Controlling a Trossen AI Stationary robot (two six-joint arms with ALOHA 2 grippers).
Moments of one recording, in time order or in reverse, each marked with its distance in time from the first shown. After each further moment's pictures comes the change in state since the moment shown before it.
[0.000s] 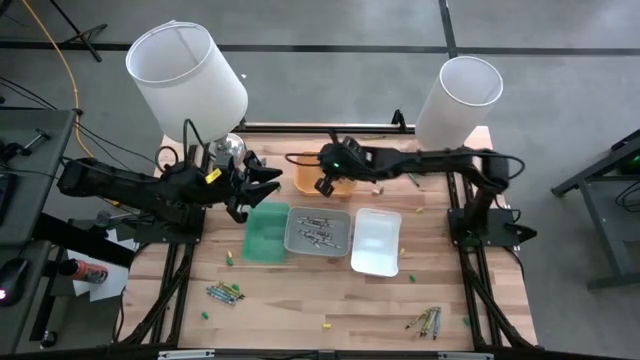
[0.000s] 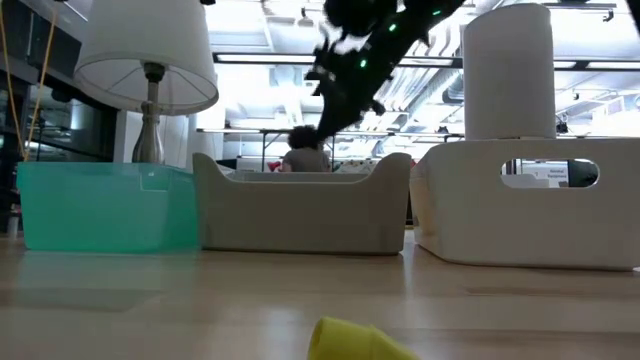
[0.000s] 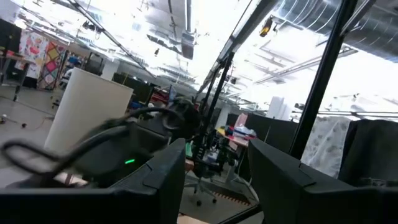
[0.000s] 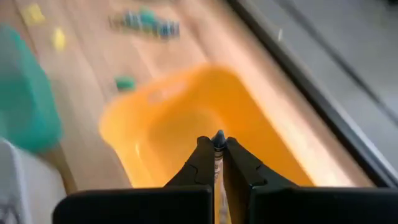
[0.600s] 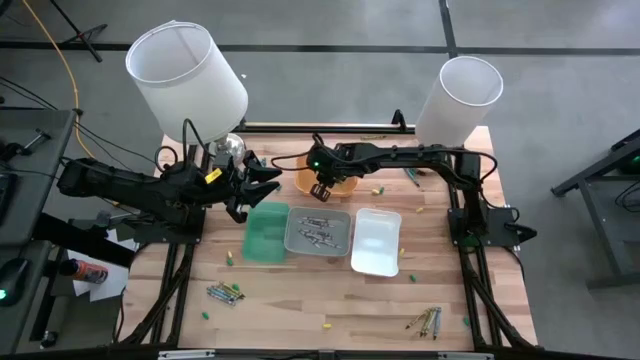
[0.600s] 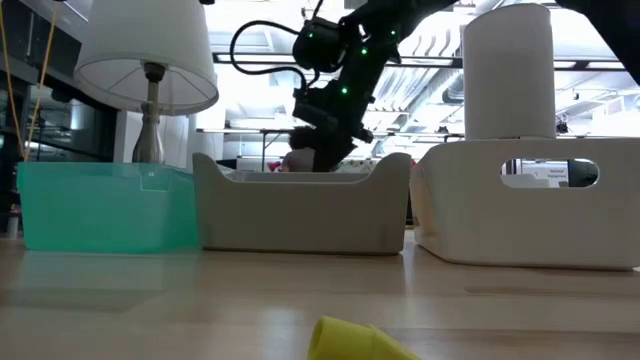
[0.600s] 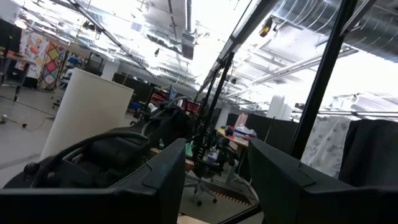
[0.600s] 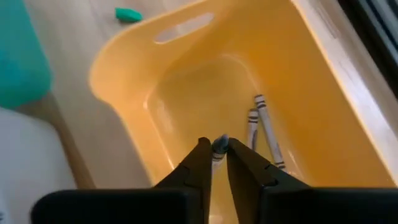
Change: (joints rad) left arm 0.000 -0.002 0.000 -0.005 0.000 0.001; right arm -0.033 0.206 0.222 -0.279 -0.132 0.026
